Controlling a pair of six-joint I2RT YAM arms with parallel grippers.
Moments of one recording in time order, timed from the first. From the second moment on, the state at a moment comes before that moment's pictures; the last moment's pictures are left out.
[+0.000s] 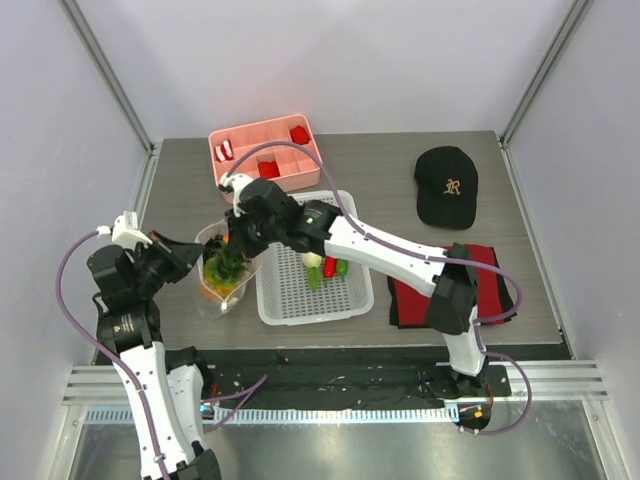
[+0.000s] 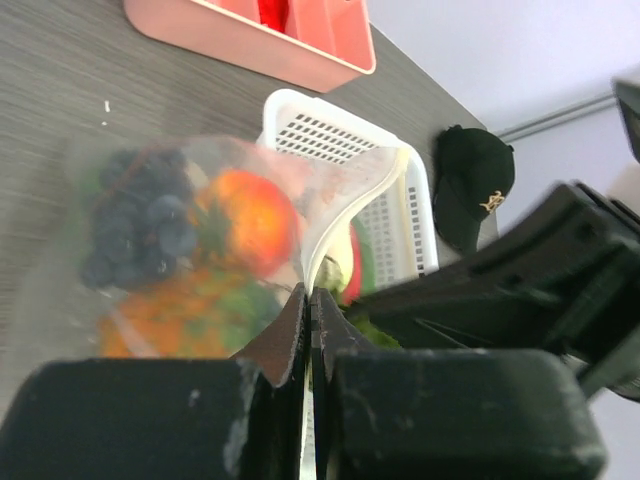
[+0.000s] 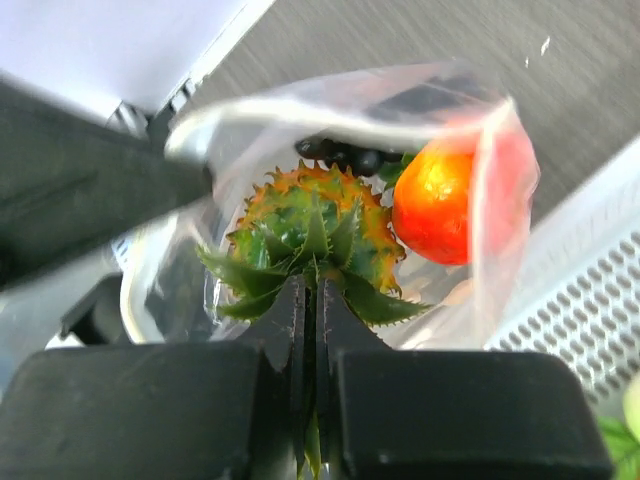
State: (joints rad) left arm 0.39 0.57 0.80 -0.62 0.64 -0.58; right arm 1.10 2.02 2.02 -0.55 -0.10 0.42
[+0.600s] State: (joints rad) left arm 0.39 0.56 0.77 -0.60 0.60 -0.61; right arm 1.08 1.95 2.17 -0.62 -0.15 0.40
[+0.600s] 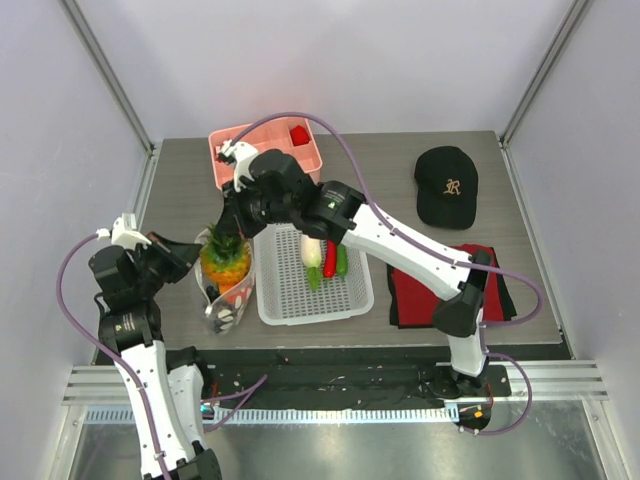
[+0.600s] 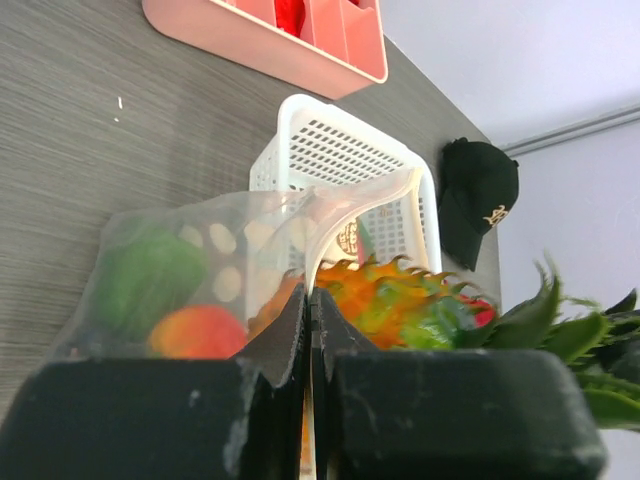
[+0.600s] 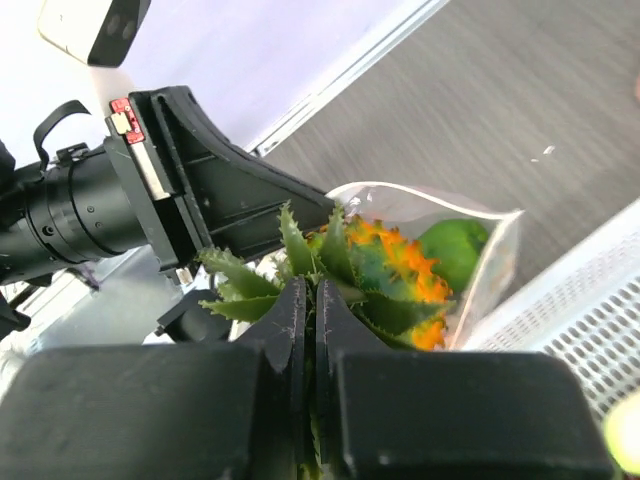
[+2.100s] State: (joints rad) left arm 0.39 0.53 0.81 -0.57 0.62 -0.71; right arm 0.81 1.64 1.32 -0.30 -0.22 0.46
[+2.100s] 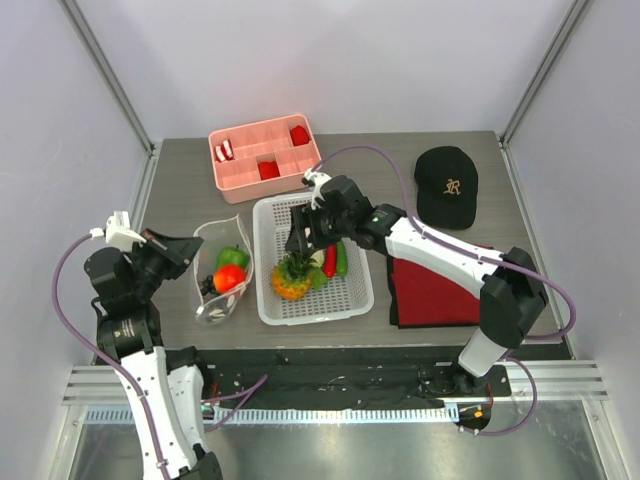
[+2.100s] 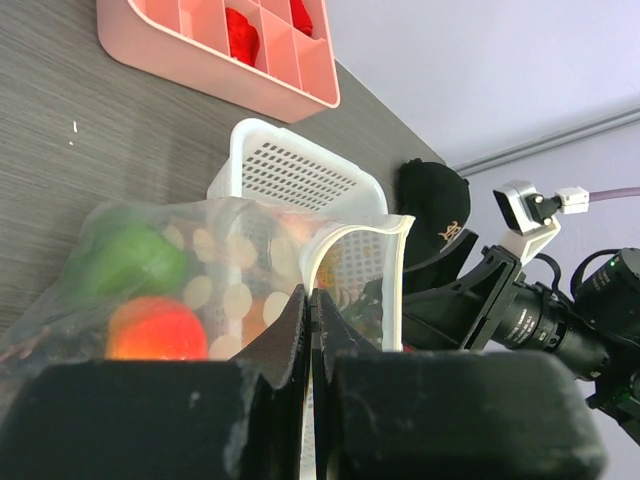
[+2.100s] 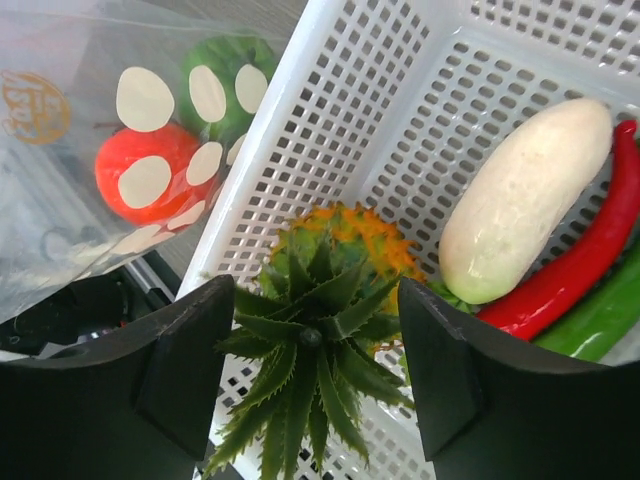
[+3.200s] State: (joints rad) left arm 0.39 0.54 0.79 -0.53 0.57 -0.74; right arm 1.14 1.81 1.88 -0.37 -0.05 0.48
